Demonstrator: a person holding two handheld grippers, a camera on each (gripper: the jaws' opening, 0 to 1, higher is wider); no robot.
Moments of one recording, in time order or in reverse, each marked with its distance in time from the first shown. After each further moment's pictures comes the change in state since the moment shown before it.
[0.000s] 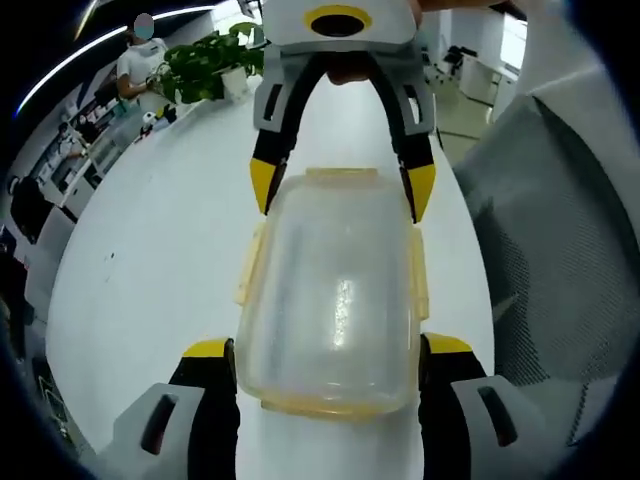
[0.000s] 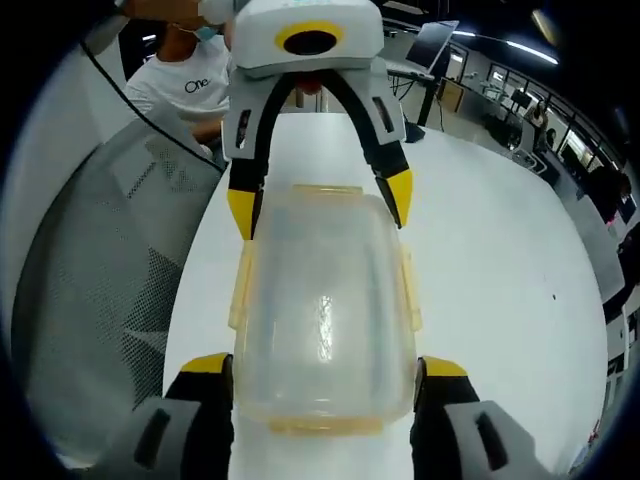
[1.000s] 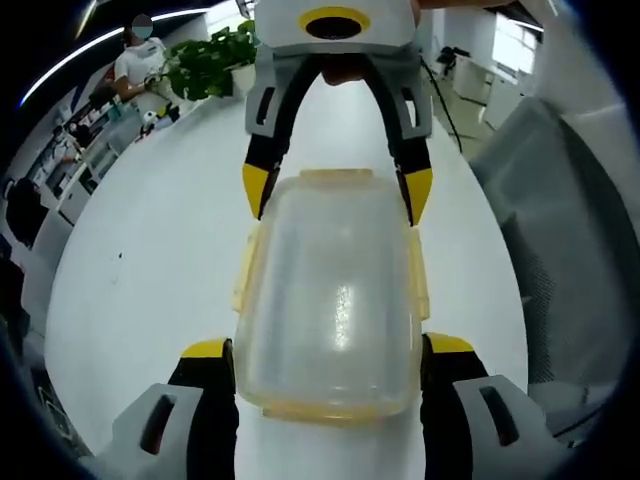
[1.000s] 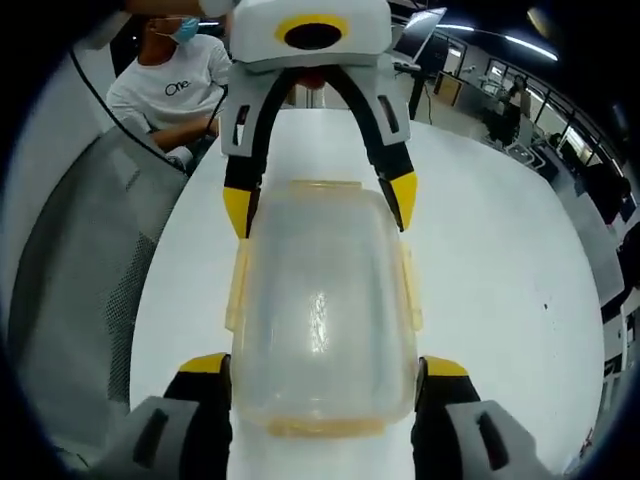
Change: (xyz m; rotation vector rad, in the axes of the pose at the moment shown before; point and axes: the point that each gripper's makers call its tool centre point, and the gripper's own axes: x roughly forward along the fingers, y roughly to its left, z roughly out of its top) left arm 0.010 0.065 0.002 0.029 -0.012 -0.035; right arm 0.005 -0.067 0.002 0.013 0.025 -0.010
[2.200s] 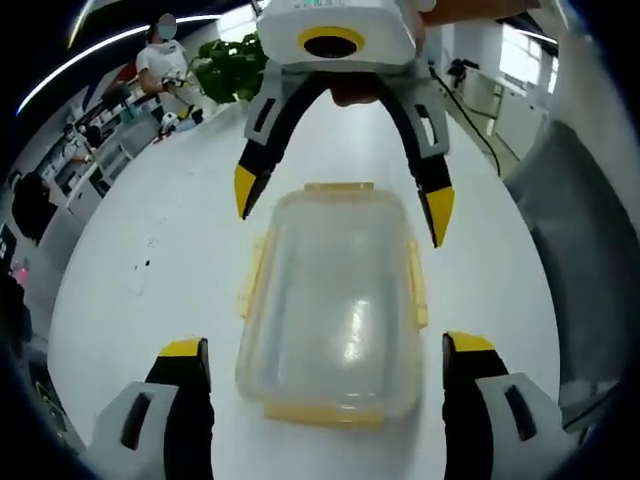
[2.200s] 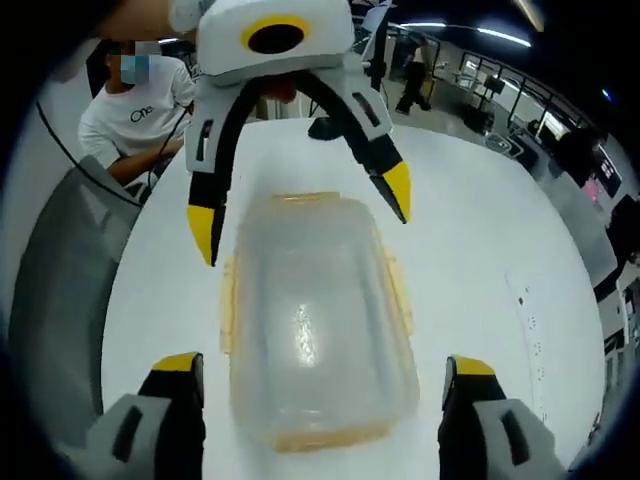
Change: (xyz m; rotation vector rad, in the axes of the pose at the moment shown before) left arm 0.001 0.061 0.009 -0.026 -0.059 0.044; right arm -0.002 -0.064 0.012 0.110 -0.058 -0.046
